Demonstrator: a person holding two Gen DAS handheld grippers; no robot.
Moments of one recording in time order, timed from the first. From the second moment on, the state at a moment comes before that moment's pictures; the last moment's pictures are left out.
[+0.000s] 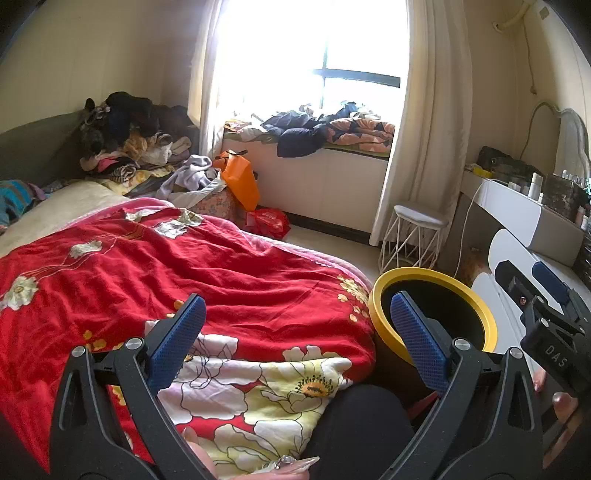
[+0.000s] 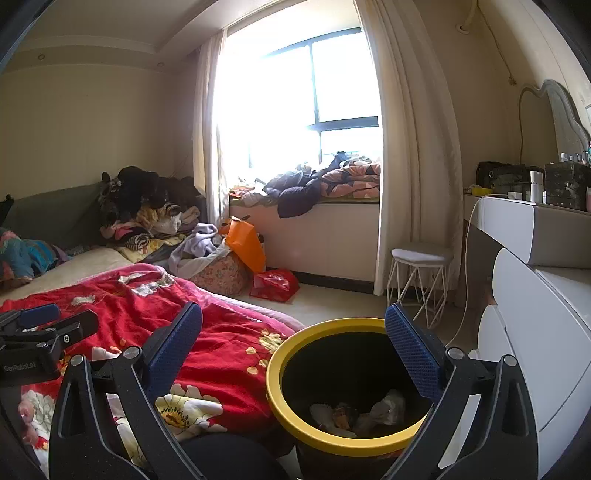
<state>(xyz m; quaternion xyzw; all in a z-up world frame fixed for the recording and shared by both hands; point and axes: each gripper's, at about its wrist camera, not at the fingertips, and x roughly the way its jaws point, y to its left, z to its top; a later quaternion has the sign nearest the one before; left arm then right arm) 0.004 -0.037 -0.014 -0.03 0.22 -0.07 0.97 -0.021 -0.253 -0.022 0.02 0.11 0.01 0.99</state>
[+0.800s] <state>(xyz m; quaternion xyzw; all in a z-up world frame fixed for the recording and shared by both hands) 0.004 -0.037 -0.014 -0.03 0.22 -0.07 0.97 -0.022 -0.257 -0.023 0.02 0.11 0.01 0.99</state>
